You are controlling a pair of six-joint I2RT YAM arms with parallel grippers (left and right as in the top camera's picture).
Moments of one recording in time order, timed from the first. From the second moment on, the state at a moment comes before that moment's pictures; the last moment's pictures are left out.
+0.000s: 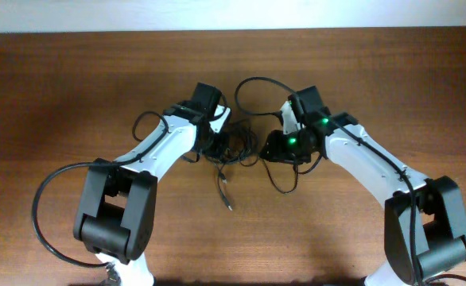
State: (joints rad) left arm -0.35 1.92 1.28 -0.68 0.11 -0.01; right arm 0.37 1.78 1.19 -0.64 -0.45 0.41
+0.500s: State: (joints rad) left arm -0.35 1.92 1.25 -0.62 0.09 -0.02; right arm 0.48 1.88 1.18 -0.50 -0.46 0.41
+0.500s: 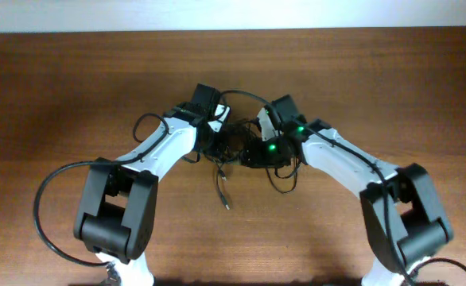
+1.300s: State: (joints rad) left arm -0.26 1.99 1.25 -0.60 0.33 -0.03; right arm 0.52 2.02 1.18 -0.34 -0.54 0.31
